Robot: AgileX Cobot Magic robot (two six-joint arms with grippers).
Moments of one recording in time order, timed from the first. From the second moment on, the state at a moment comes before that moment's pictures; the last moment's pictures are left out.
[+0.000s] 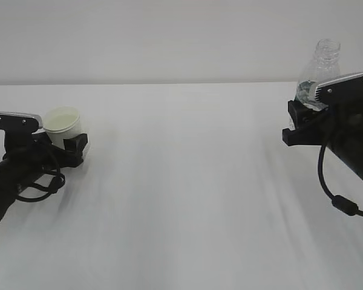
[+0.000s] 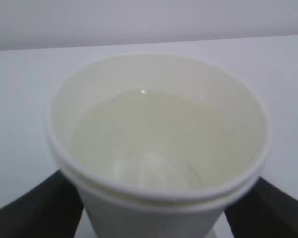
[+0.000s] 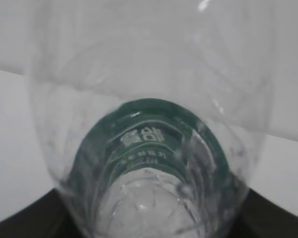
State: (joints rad) left arm -0.13 2.26 -0.80 0.11 -1.16 -0.10; right arm 0.20 1.83 -0.59 0.09 -0.98 -0.28
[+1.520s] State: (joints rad) left arm -0.13 1.86 -0.46 0.13 -1.16 -0.10; right arm 0.20 1.83 -0.59 0.20 -0.98 -0.16
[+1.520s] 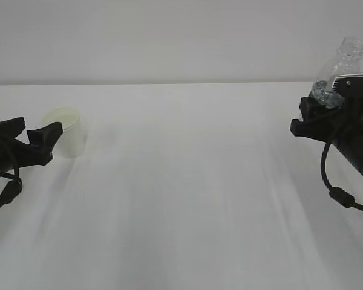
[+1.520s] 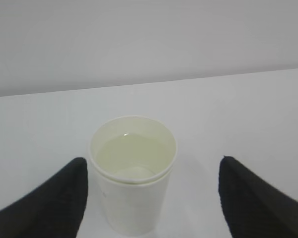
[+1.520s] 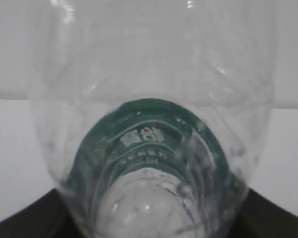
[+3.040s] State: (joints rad) left arm -0.13 1.86 -0.46 0.15 -1.16 -0.10; right arm 0.20 2.12 -0.81 0.19 -0.97 -0.16
